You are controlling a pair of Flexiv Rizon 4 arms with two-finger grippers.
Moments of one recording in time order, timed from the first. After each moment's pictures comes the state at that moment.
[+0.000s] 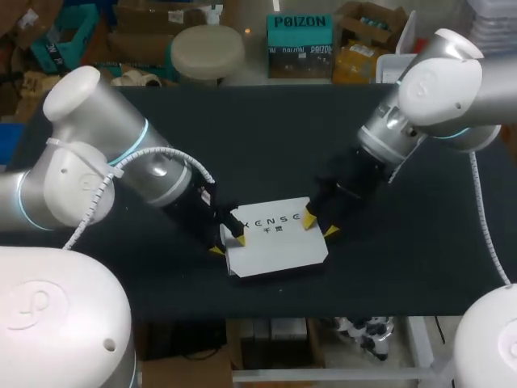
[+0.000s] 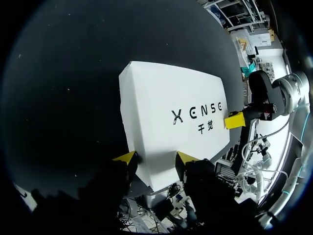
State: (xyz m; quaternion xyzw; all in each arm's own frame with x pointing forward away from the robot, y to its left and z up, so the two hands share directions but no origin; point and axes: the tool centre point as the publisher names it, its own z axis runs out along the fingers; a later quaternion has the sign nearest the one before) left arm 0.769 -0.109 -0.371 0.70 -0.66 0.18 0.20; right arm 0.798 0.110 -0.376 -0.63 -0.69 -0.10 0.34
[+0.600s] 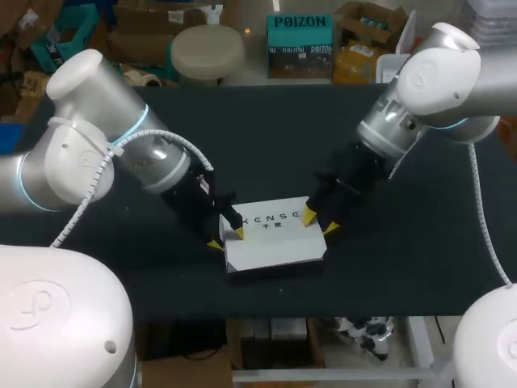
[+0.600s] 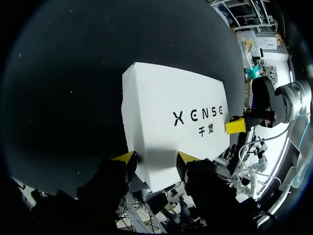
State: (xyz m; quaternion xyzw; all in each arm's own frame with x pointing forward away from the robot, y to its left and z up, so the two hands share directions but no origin) left arm 0.777 -0.105 -0.363 0.71 -0.65 0.15 0.23; right arm 0.801 0.109 -0.369 -0.64 -0.68 -0.08 0.35
